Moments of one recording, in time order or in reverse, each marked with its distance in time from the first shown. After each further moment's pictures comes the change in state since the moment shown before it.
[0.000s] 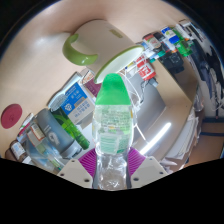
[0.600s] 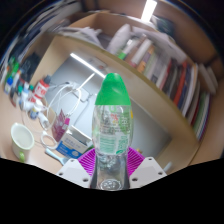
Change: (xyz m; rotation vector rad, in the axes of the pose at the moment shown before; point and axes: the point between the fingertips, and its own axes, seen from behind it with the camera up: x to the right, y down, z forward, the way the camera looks) arm -0.077 0.083 -0.022 -0.174 -0.110 1.750
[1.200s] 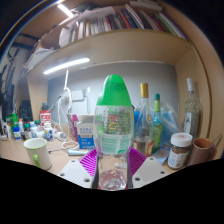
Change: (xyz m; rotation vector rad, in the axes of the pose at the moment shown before) arm -0.077 0.133 -0.003 -0.044 -0.202 0.718
